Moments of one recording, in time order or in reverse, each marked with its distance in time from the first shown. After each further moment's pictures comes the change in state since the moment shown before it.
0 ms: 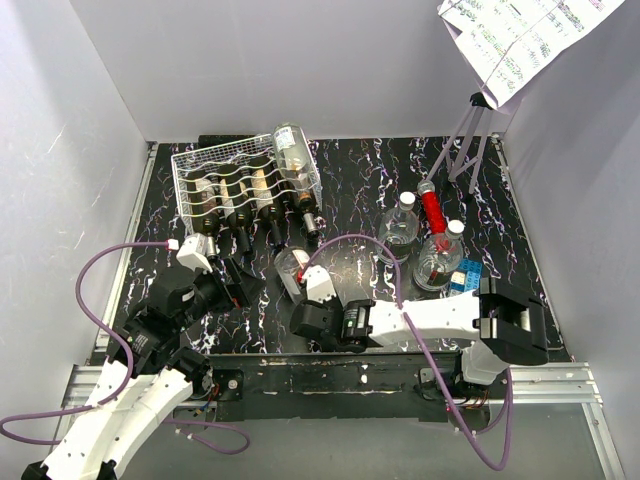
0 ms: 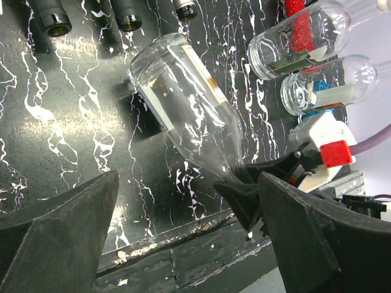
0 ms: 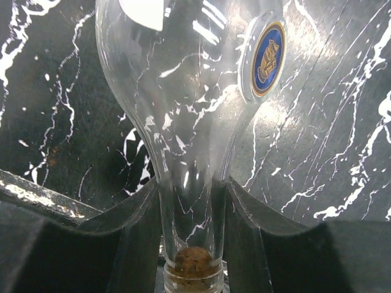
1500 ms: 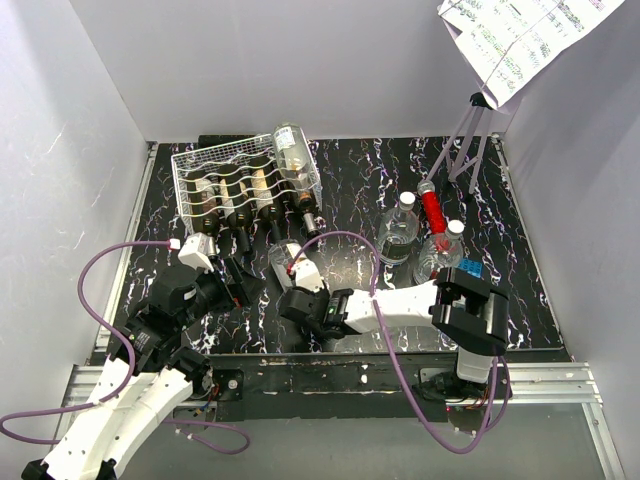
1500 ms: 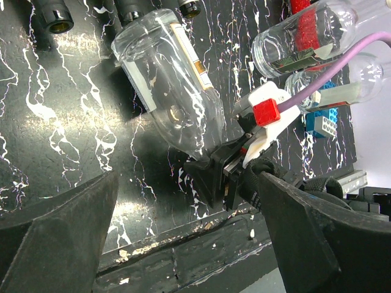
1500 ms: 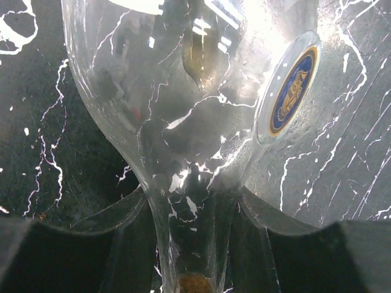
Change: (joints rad) left arm 0.000 0.014 -0.004 0.000 -0.002 0.002; right arm -0.101 0.196 0.054 0.130 -0.094 -0.058
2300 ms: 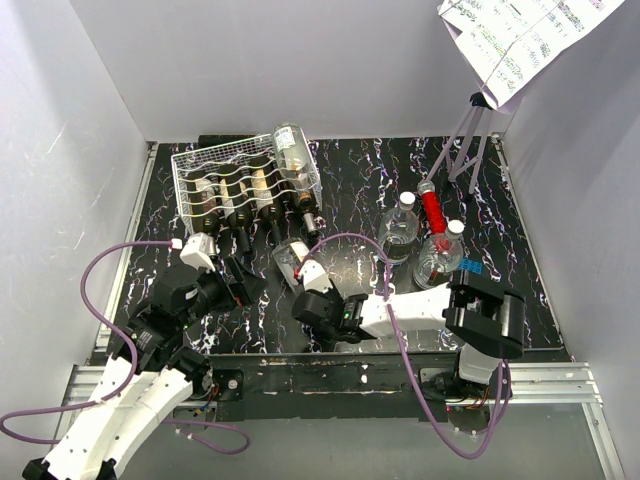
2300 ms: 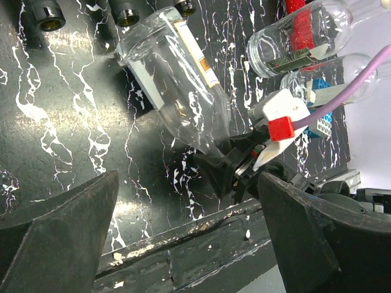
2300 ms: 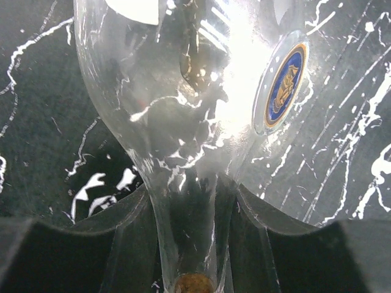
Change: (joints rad) left arm 0.000 0.001 -0.013 0.030 0.013 -0.014; right arm -0.004 -0.074 -0.130 0.142 0.079 -0.159
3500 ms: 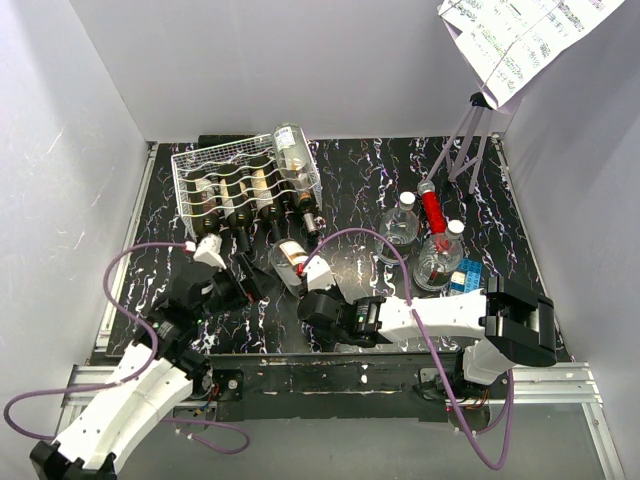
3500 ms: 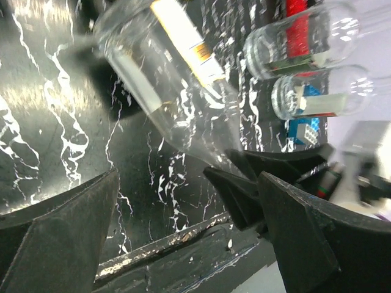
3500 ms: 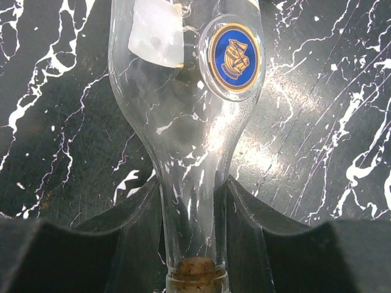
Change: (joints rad) left arm 0.000 0.045 -0.104 0.148 0.037 -0.110; right arm 0.047 -0.165 -0.026 0.011 0.056 -0.022
